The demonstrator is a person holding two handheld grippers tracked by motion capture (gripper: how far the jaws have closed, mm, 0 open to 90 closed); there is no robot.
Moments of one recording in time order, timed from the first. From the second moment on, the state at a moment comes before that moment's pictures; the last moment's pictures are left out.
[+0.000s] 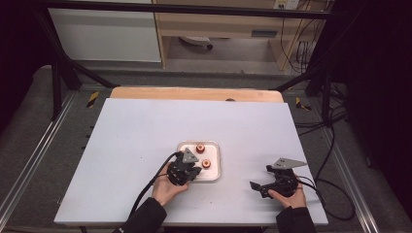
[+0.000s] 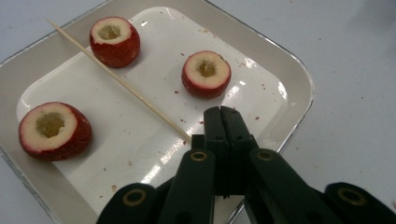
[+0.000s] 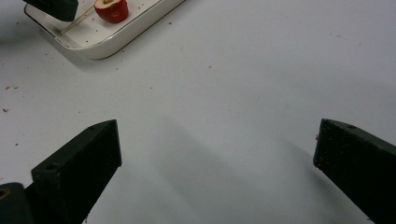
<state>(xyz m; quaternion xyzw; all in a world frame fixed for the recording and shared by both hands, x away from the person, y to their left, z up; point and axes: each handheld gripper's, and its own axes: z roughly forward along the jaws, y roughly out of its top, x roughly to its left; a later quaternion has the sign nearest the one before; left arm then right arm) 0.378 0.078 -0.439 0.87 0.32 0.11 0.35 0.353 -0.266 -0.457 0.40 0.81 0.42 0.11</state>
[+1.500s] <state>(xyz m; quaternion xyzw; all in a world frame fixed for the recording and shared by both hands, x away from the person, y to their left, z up) 0.391 0.099 -0.437 0.83 0.44 0.17 0.32 0.353 -0.265 -0.458 0.40 0.81 0.42 0.11</state>
